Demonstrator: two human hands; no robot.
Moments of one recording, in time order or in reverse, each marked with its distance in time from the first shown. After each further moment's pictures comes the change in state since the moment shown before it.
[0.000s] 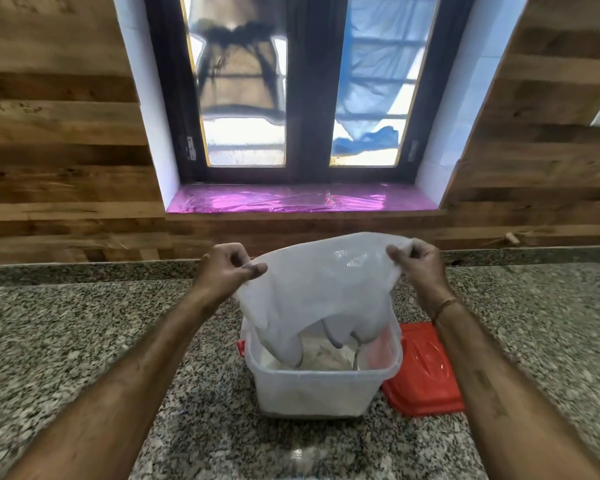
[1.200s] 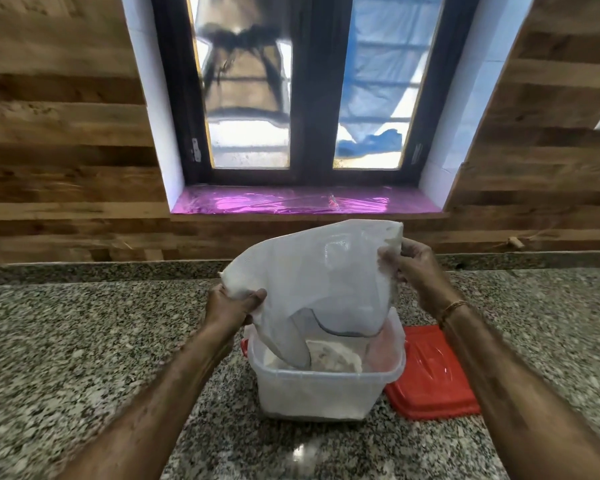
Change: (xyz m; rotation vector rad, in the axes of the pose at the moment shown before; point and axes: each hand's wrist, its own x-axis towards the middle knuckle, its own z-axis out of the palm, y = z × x) left_hand -0.037 -0.036 0.036 -0.533 0.174 -0.322; right_hand -0.020 -0.026 0.010 -0.045 -0.207 0.006
